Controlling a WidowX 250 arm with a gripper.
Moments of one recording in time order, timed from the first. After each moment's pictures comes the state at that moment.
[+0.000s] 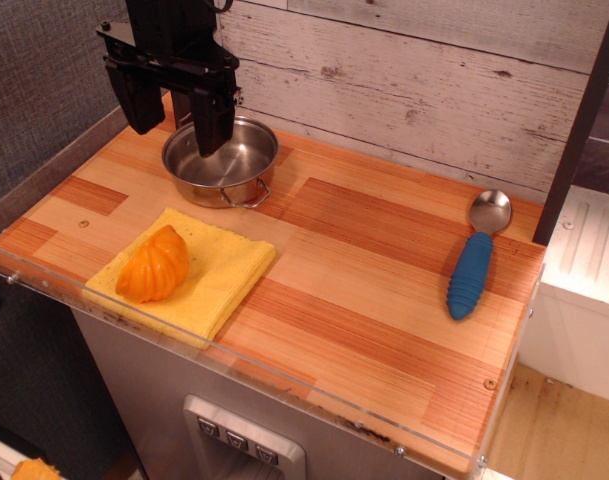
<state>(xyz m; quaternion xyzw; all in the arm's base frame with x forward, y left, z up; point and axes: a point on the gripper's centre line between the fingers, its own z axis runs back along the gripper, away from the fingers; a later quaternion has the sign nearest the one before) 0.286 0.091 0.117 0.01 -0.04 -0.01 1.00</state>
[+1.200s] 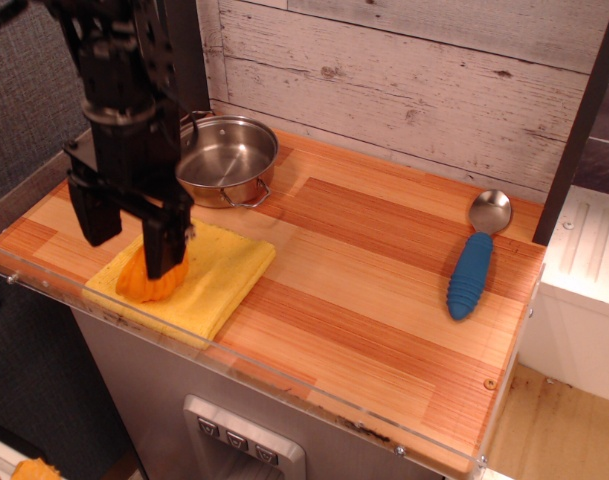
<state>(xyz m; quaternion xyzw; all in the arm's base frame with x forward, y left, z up) 0.227 0.093 0.053 0.04 0.03 -0.05 1.00</state>
